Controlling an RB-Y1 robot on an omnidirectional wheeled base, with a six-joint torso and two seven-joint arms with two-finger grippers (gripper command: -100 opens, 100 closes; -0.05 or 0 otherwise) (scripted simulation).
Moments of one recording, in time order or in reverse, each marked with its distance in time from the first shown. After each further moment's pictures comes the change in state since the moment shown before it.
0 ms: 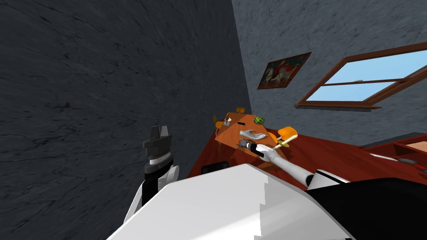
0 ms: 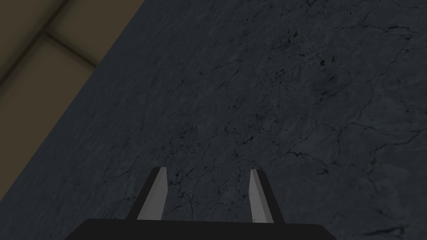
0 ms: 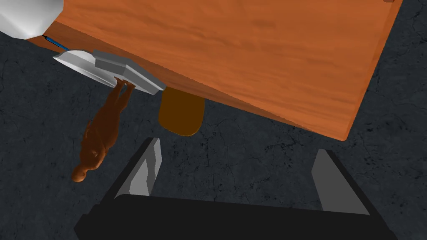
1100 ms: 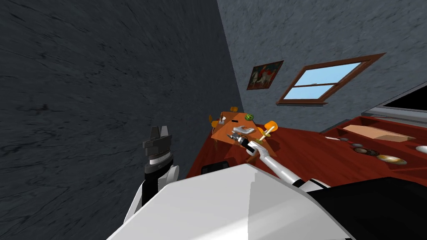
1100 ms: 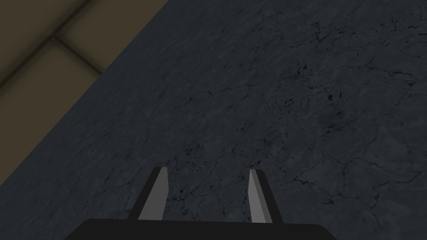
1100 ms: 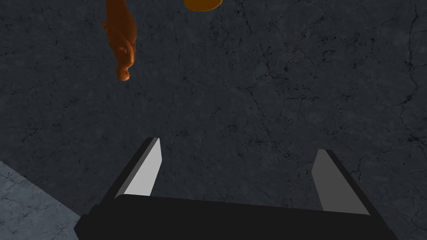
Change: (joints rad) left arm 0.000 0.000 0.000 0.000 0.000 0.000 0.000; right arm 0.034 0.209 -0.185 -0.324 -0.149 -0.061 -0.088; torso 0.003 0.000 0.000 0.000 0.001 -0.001
